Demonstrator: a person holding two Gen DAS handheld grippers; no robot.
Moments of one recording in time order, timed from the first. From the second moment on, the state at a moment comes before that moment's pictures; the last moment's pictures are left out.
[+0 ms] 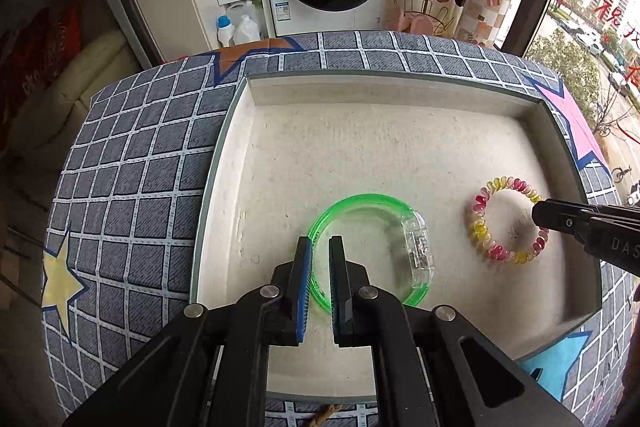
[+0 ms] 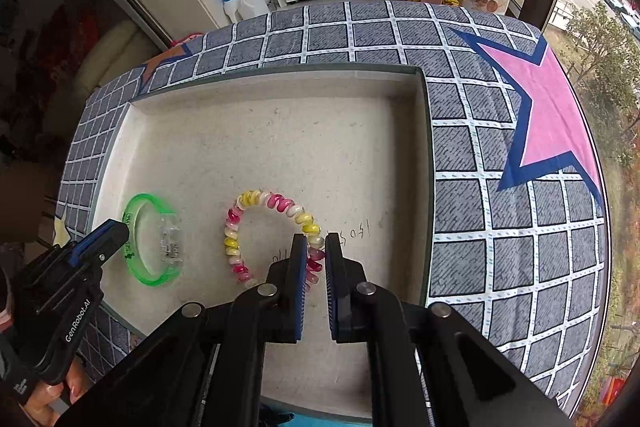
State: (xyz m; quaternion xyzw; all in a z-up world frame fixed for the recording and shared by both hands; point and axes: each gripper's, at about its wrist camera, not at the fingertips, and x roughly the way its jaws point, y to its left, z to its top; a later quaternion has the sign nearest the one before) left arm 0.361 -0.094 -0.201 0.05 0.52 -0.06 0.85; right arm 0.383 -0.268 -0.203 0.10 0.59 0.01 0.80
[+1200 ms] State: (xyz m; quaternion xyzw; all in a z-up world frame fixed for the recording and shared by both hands) left arm 0.237 -0.014 -0.160 0.04 0.53 -0.02 0.85; right arm 0.275 -0.260 -0.148 0.19 0.54 0.02 0.82
